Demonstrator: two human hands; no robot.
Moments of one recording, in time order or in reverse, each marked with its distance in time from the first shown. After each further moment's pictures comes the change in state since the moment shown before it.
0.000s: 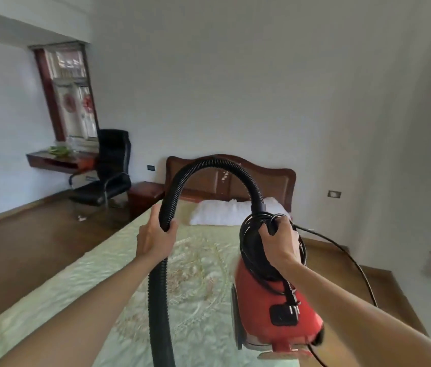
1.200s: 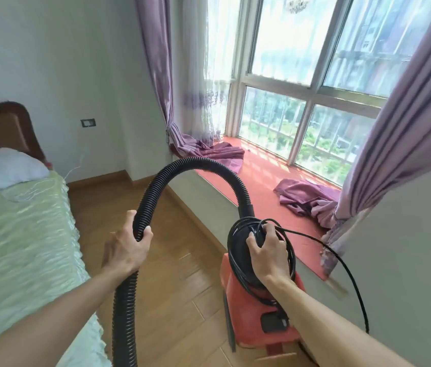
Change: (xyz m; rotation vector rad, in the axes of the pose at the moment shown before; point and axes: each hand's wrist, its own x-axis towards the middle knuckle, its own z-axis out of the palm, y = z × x) left_hand -0.397 0.242 0.338 -0.100 -0.749 0.508; right_hand -0.255 0.406 -0.380 -0.344 0.646 0.548
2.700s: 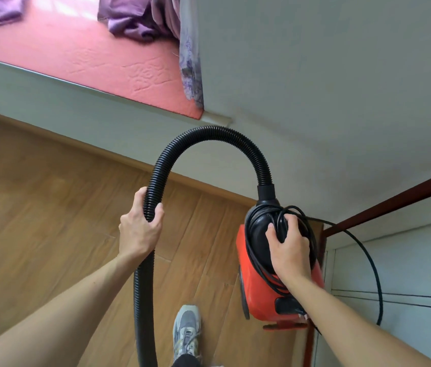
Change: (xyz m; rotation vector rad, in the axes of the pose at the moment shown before) left_hand -0.211 0.074 0.528 -0.068 -0.602 0.216; right_hand -0.132 0.535 -0.019 -0.006 0.212 0.724
